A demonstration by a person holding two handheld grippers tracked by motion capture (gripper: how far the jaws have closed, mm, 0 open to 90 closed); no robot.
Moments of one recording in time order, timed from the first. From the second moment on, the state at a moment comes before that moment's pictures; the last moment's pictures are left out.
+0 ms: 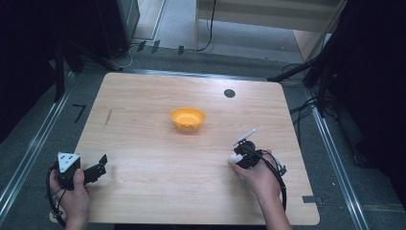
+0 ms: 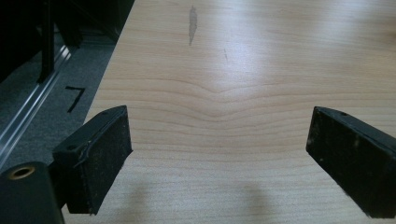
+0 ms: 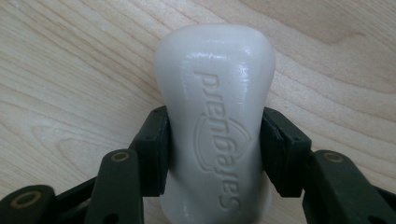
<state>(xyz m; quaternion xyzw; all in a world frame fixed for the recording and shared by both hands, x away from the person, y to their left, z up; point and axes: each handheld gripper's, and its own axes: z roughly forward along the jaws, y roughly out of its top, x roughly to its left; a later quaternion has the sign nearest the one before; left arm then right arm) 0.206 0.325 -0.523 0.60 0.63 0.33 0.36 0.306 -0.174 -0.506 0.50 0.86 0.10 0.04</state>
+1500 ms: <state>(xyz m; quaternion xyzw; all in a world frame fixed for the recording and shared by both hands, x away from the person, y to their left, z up) 0.206 0.325 -0.523 0.60 0.63 0.33 0.36 0.303 -0.189 -0.488 0.43 0.89 0.16 0.04</state>
